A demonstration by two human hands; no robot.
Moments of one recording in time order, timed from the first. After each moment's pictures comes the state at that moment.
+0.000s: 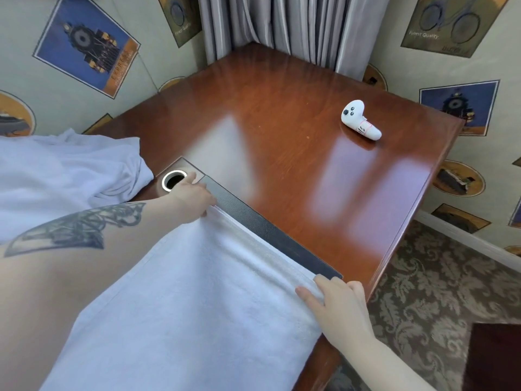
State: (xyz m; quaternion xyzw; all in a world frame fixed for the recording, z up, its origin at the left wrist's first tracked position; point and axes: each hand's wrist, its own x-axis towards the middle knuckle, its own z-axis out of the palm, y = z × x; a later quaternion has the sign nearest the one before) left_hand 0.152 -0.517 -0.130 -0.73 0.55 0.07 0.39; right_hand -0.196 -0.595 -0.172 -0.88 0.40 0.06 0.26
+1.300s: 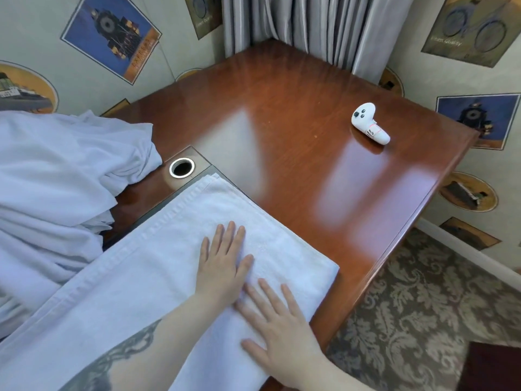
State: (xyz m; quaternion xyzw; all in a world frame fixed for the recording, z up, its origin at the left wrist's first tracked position) left_hand -0.027 -0.458 -0.216 -0.93 0.34 0.10 -0.08; right_hand -0.204 -0.539 -0.197 -0.99 0.06 0.09 0.13
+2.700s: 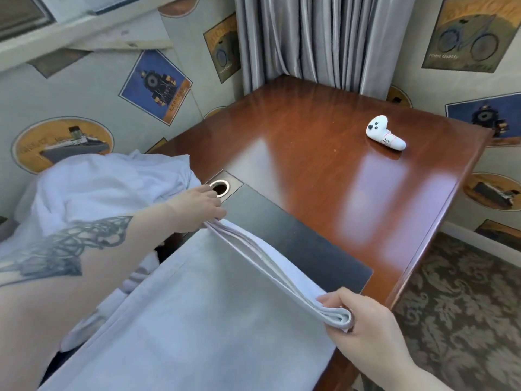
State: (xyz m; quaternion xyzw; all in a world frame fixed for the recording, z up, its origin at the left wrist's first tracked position) left_hand 0.147 -0.423 -0.065 -0.66 0.67 -0.01 0.34; right_hand -0.226 -0.538 -0.123 -0.88 0.25 -0.16 0.38
